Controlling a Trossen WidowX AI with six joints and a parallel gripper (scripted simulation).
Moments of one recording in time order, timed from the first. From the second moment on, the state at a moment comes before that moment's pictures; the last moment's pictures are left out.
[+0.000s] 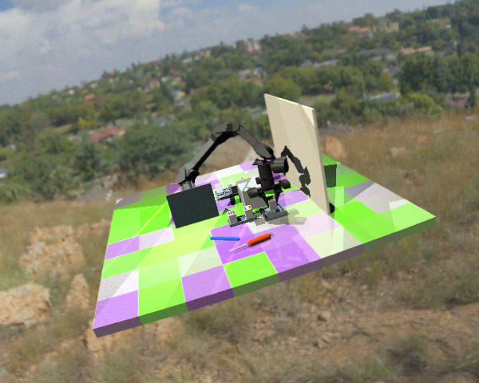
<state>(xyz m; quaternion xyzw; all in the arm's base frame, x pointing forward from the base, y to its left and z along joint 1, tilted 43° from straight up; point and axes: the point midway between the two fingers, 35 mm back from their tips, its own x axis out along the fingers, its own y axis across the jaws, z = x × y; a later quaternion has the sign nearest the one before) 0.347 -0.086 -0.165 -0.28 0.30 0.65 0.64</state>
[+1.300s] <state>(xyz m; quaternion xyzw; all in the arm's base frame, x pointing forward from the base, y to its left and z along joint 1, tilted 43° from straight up) 0.348 -0.152 -0.097 -0.28 0.30 0.64 0.65</state>
